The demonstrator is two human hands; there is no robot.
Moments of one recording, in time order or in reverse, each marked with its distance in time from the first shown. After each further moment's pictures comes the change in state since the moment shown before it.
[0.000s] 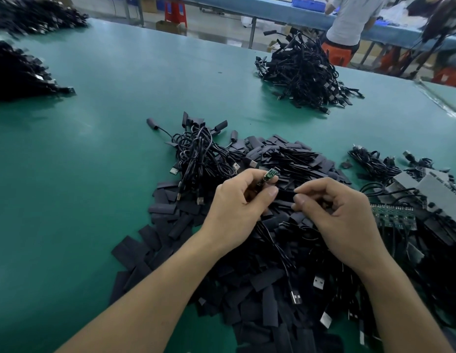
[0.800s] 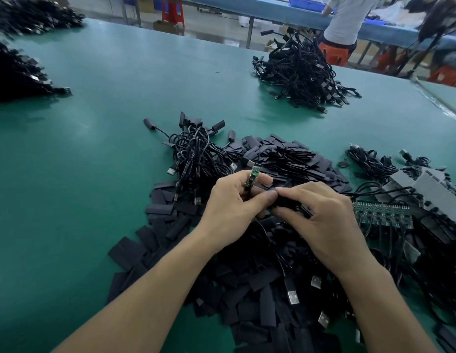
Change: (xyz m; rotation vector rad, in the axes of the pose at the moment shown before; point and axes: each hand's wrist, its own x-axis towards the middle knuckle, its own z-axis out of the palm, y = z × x) left_hand 0.006 -0.004 0.000 -0.186 -0.044 -0.103; right_hand 0.000 0.005 0.011 -0.392 -0.015 -0.228
